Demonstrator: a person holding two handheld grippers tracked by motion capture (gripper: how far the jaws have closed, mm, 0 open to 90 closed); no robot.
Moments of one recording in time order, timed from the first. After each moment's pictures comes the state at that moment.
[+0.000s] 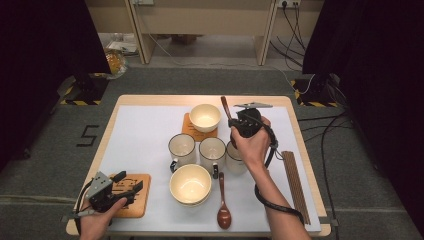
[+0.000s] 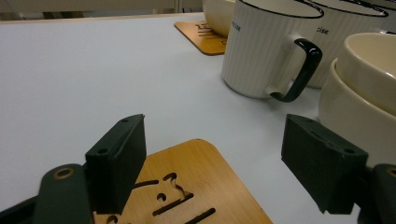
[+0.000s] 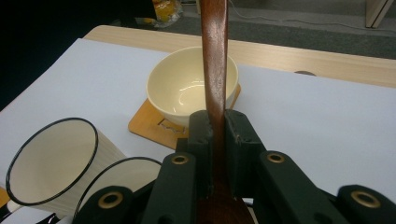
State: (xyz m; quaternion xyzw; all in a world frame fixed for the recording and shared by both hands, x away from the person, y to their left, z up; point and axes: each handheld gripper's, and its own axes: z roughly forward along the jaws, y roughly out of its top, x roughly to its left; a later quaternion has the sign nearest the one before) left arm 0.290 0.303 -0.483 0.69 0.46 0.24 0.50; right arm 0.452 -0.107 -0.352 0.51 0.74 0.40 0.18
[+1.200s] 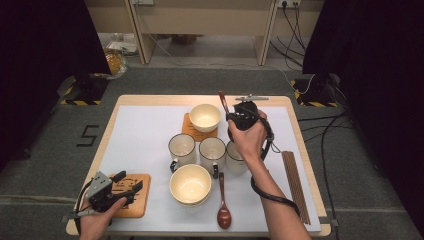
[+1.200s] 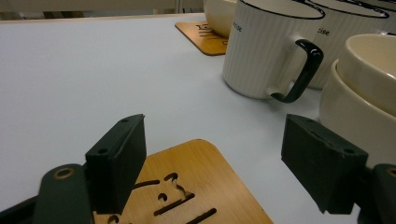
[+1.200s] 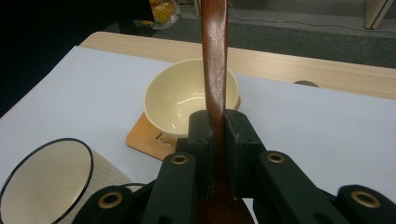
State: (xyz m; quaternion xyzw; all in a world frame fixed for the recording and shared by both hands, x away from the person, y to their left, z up) left arm 0.291 0.304 -0.483 0.69 0.46 0.24 0.50; right arm 0.472 -0.099 -0.347 0.52 0.73 0.40 0.18
